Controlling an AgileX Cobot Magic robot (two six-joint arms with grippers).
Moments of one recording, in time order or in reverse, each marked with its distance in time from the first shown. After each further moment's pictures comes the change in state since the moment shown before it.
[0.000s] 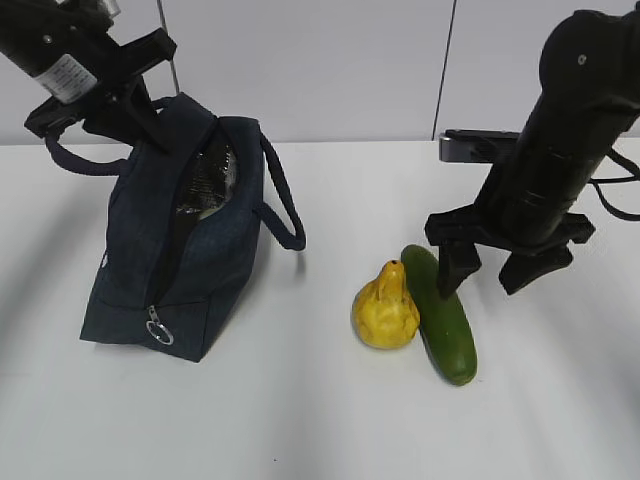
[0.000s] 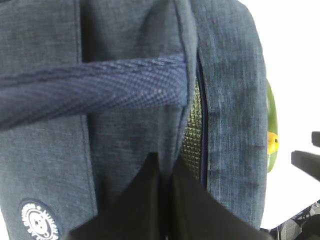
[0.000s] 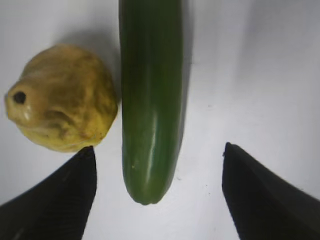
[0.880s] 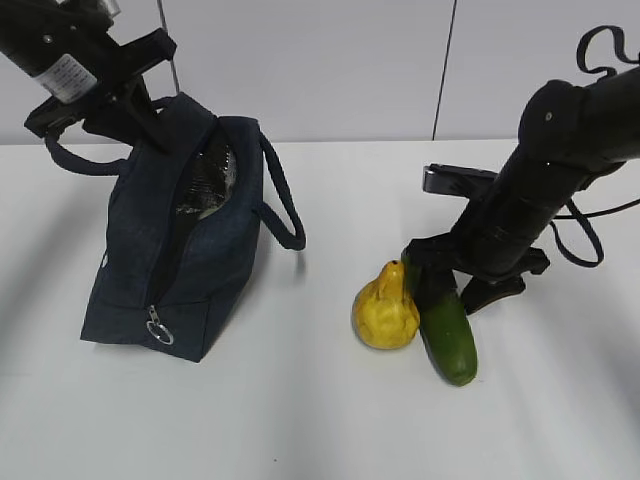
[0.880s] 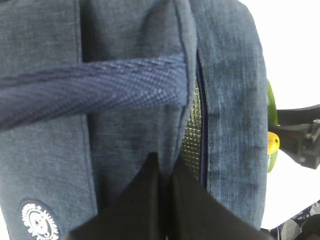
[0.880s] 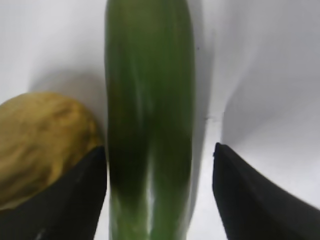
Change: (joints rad) left arm 0.001 0.000 0.000 0.001 0.000 0.000; right arm -0.054 0.173 0.001 0.206 -0.180 -0.221
